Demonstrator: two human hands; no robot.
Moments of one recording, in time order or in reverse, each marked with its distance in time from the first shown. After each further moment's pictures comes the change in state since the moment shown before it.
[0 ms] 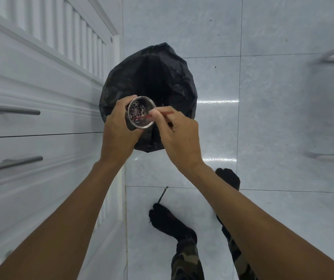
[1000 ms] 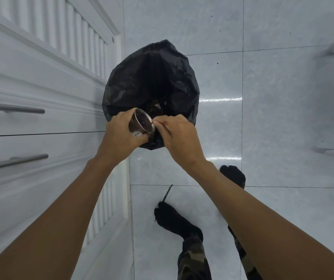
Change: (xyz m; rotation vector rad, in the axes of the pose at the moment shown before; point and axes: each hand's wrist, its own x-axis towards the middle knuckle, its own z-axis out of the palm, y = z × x) left_hand -0.006 -0.020 -0.012 0.149 -0.292 -0.066; right_hand -0.007 0.029 0.011 -0.254 -0.147 -0.150
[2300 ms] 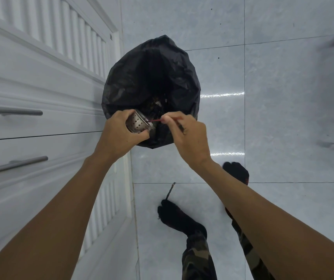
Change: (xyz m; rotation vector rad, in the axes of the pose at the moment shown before) left_hand 0.005 0.000 -0.006 -0.008 -0.029 -0.053; right_hand -0.003 0.028 0.009 0.217 0.119 0.114
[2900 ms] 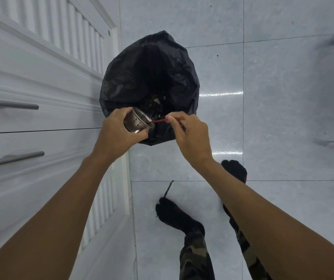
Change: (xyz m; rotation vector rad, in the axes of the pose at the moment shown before) left_hand -0.009 -0.001 0.002 -0.036 0.023 0.026; right_hand -0.007 0.007 -0.004 -0.023 0.029 -0.004
